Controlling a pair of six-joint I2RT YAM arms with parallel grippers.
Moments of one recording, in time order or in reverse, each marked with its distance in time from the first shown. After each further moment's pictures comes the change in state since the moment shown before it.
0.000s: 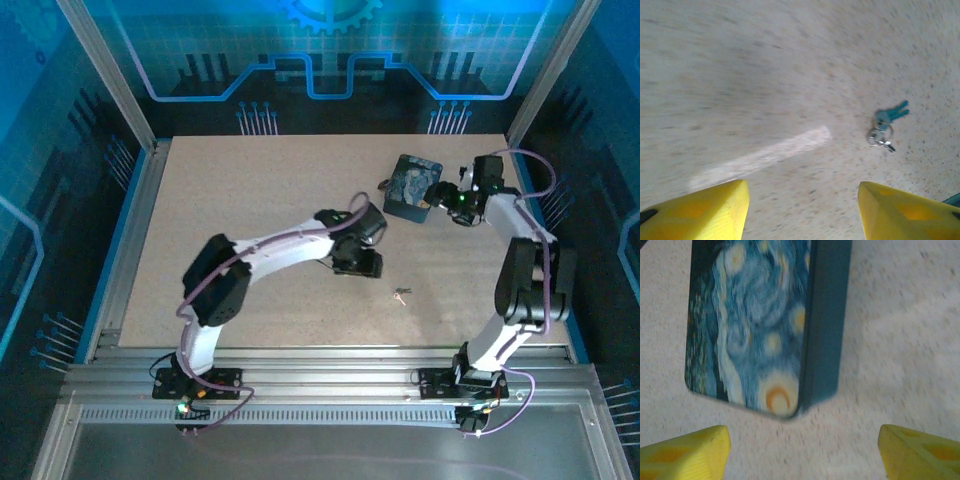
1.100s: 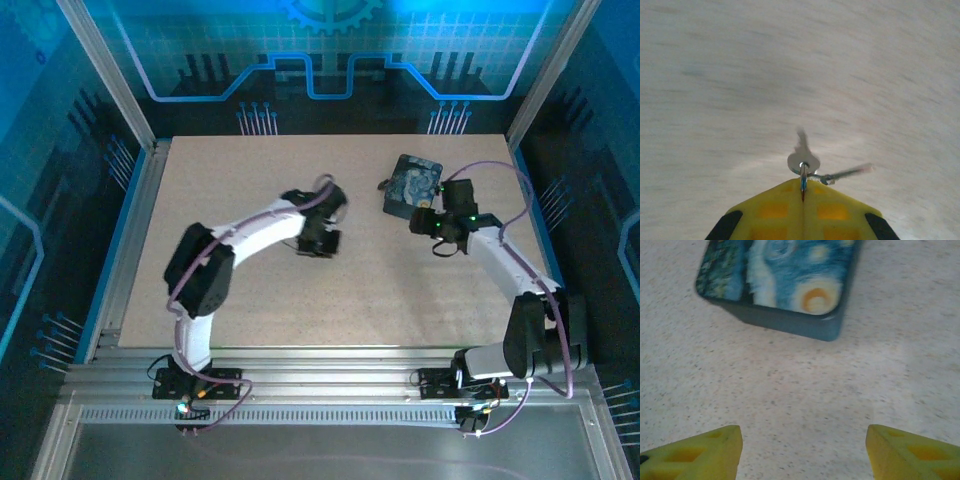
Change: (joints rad) left arm 0.145 0.016 -0.003 -0.082 -0.035 0.146; right arm 0.226 -0.358 -0.285 -0.004 0.344 -0.068
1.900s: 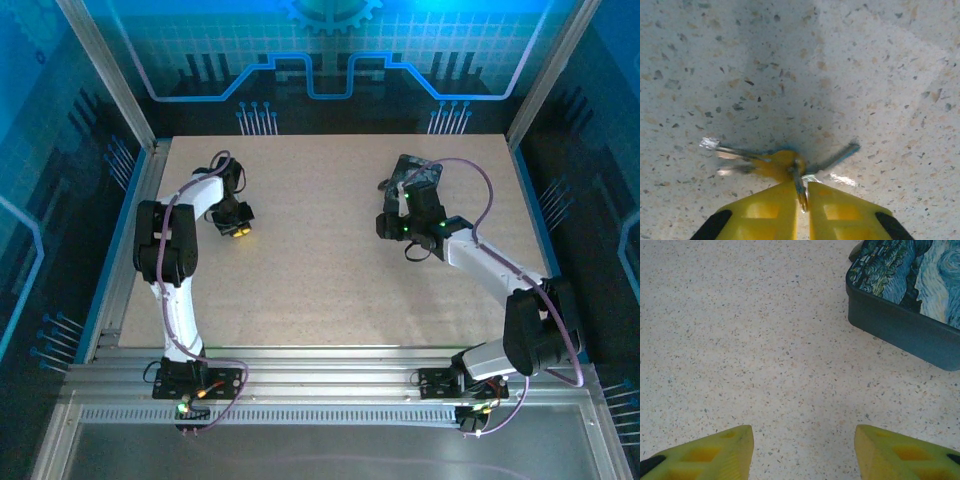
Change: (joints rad) left arm 0.659 0.083 -0.063 0.012 -0.016 0.061; right arm 0.253 0.048 0.000 0.141 -0.019 -0.055
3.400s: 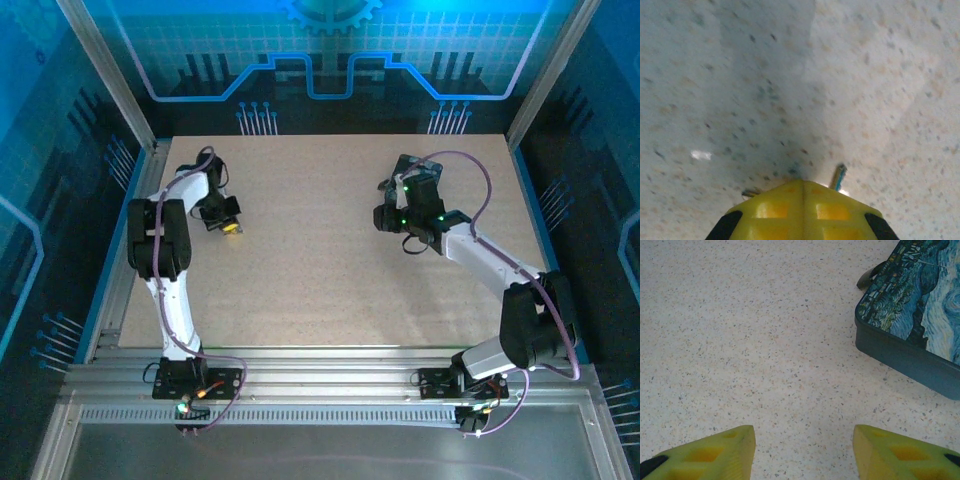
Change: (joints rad) left arm 0.095 0.042 0.053 0.007 0.058 0.105; right arm -0.005 0.031 0.048 0.032 -0.017 -0.018
